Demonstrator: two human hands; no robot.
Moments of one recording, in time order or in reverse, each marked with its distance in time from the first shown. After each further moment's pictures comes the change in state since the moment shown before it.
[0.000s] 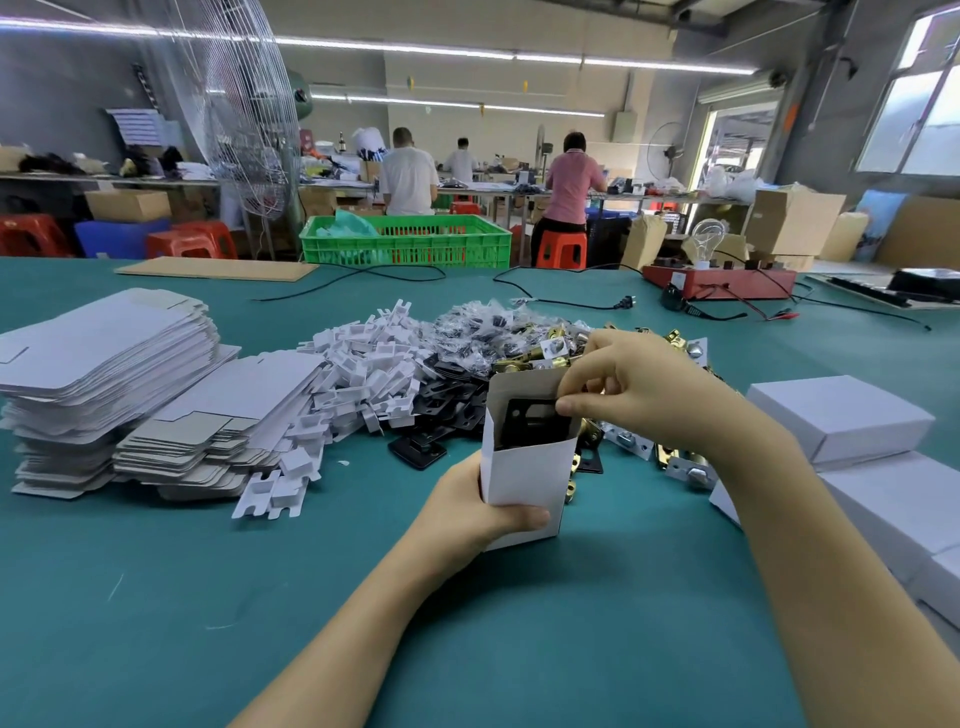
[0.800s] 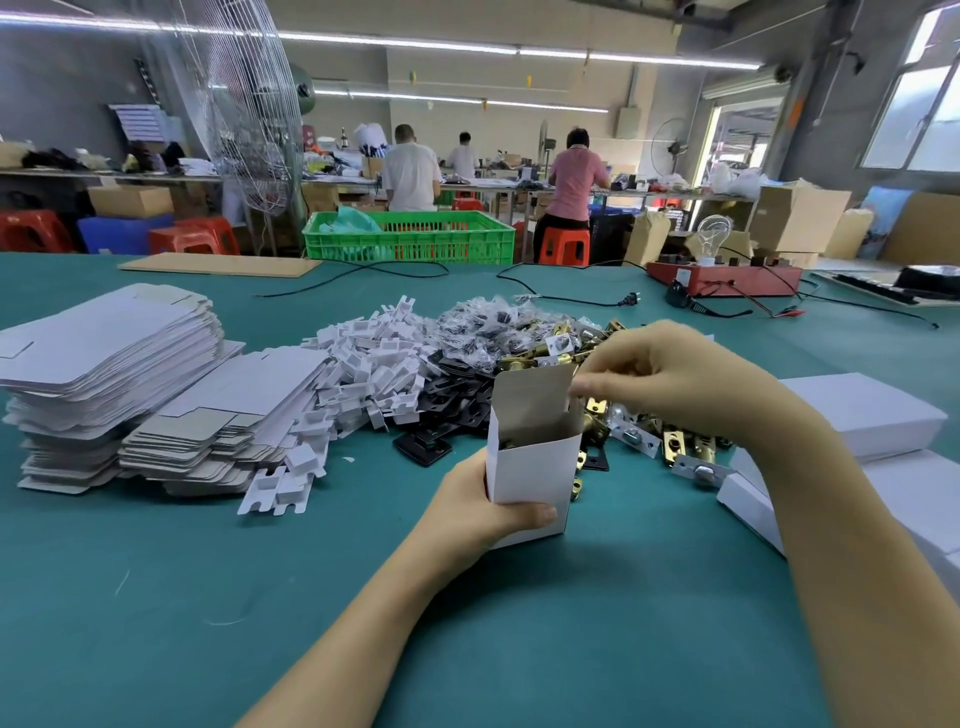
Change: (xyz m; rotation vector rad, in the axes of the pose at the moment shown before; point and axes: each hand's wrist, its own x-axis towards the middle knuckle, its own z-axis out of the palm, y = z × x) left_hand -0.001 -0.003 -0.001 0.032 0.033 -0.033; right_hand -0.006 0.006 -0.011 0.247 -0.034 0.030
